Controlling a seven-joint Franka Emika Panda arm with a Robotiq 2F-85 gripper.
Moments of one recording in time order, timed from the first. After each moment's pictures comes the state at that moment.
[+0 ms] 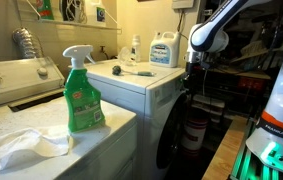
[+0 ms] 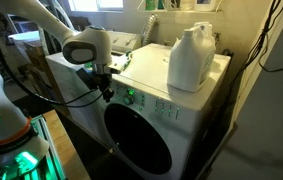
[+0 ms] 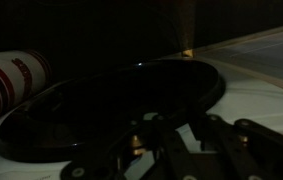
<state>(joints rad) -0.01 -0.24 -0.15 -2.75 0.08 2.47 -0.21</state>
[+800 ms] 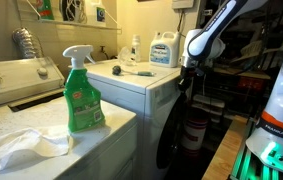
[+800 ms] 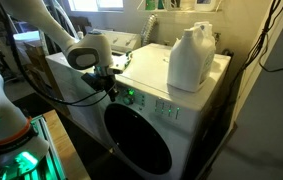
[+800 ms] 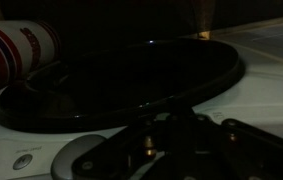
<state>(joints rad) -0.02 -0.14 -0.10 -2.75 0.02 2.67 -0.17</state>
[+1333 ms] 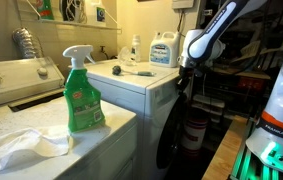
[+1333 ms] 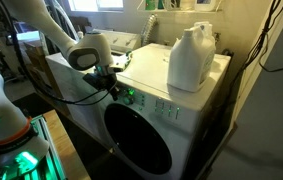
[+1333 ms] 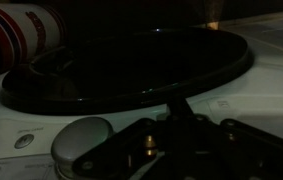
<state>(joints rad) -0.03 -0.13 -0.08 -2.75 -0.04 2.74 -0.15</state>
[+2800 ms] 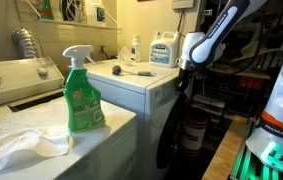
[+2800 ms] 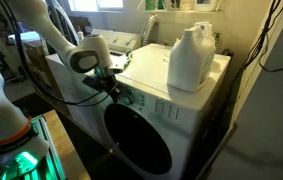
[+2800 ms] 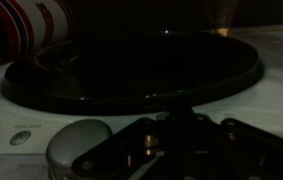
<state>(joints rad) -0.04 -0.10 -0.07 -2.76 -0.15 2.77 -0.12</state>
